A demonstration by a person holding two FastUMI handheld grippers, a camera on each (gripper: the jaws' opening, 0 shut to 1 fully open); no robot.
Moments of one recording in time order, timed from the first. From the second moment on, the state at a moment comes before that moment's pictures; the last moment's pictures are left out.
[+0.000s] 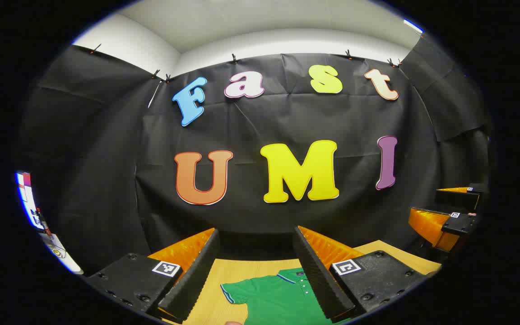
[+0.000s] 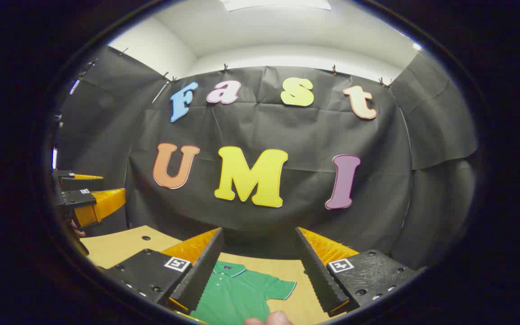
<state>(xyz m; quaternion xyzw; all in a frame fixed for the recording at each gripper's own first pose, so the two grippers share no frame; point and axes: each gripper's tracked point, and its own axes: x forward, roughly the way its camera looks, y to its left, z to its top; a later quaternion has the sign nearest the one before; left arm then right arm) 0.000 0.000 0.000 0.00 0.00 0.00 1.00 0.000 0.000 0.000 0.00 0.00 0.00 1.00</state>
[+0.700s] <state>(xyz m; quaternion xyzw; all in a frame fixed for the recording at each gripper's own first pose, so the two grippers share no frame) 0.009 0.005 -0.007 -0.01 0.01 0.03 1.00 0.019 -0.020 -0.012 0.01 0.03 0.00 1.00</state>
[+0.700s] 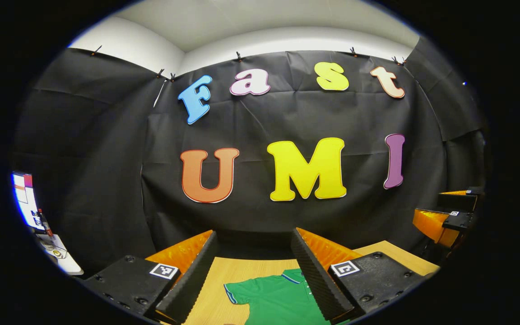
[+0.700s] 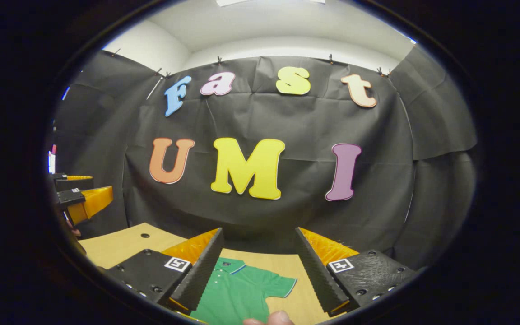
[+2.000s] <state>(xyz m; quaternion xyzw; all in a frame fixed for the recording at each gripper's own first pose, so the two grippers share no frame) 0.037 -0.045 -0.052 0.00 0.07 -0.01 1.00 0.073 -0.094 -0.204 0.04 0.26 -0.05 0.96</state>
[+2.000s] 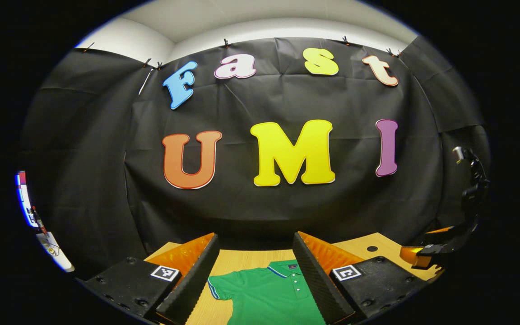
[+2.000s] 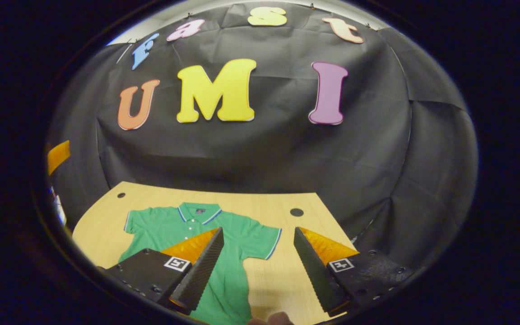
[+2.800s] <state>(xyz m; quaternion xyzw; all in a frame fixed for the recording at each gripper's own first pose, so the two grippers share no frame) 0.045 -0.030 -0.093 0.01 0.13 0.02 0.99 0.162 -0.122 -0.419 0.06 0.48 -0.07 0.87</state>
